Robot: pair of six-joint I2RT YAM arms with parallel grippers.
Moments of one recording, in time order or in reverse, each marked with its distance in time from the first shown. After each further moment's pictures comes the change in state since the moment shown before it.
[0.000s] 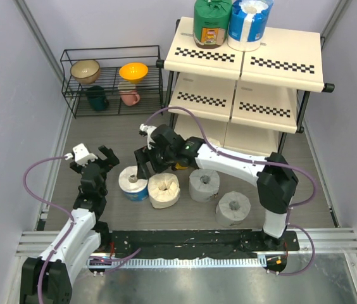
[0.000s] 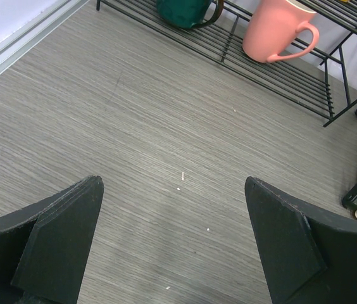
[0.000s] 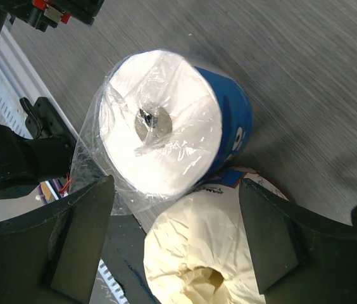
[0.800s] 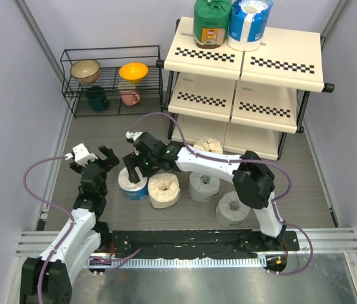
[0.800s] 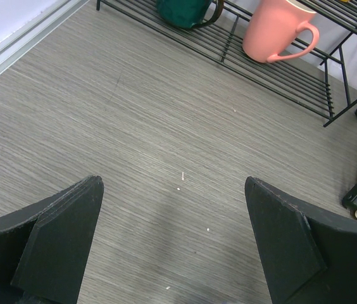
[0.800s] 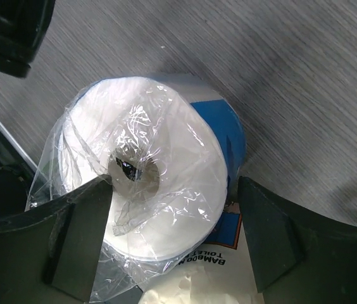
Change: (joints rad) left arm 0.000 0.000 0.000 0.000 0.000 0.000; right arm 0.077 0.214 0.180 -0.059 0.150 -0.018
